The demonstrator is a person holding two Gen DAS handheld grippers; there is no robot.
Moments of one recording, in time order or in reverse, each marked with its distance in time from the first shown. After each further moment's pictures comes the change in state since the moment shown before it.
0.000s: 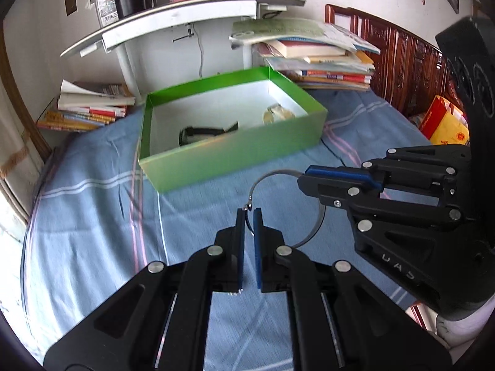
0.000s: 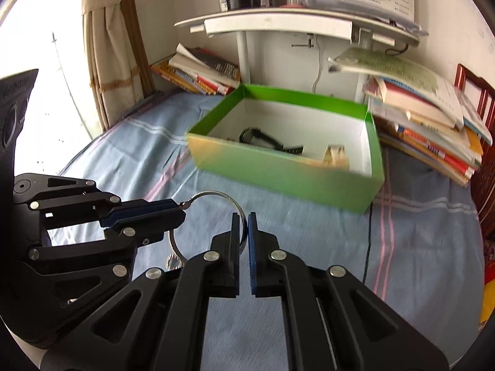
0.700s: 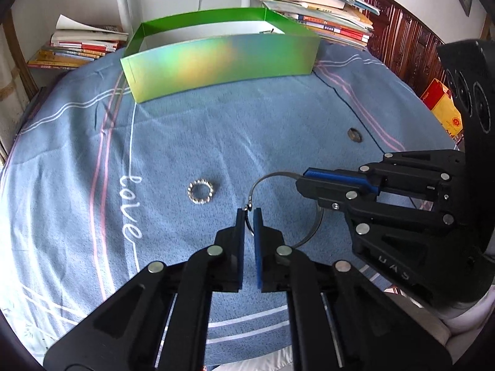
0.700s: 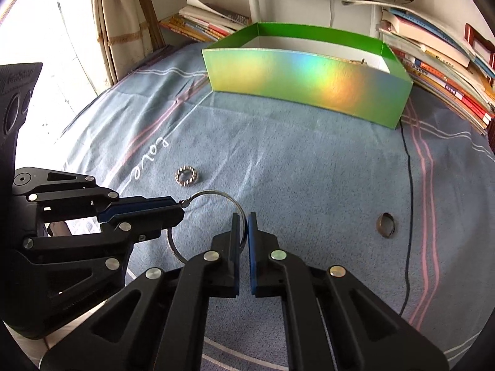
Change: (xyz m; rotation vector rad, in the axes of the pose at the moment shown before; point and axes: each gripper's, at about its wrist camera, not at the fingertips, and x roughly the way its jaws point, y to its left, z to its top) left arm 0.021 -0.014 -0.086 -0.073 0.147 -0.060; right arm 0.020 0.025 -0.097 0.029 0.137 0.054
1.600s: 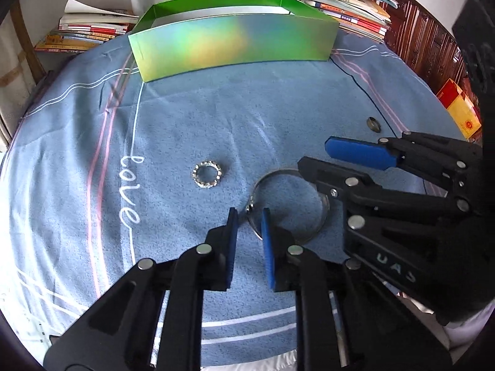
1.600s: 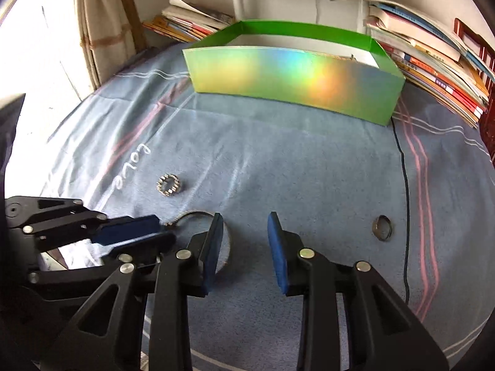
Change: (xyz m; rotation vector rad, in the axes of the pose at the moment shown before) left arm 0.020 0.002 -0.008 -0.043 0.052 0.049; right arm 0.013 -0.006 0.004 0.038 0.024 -0.063
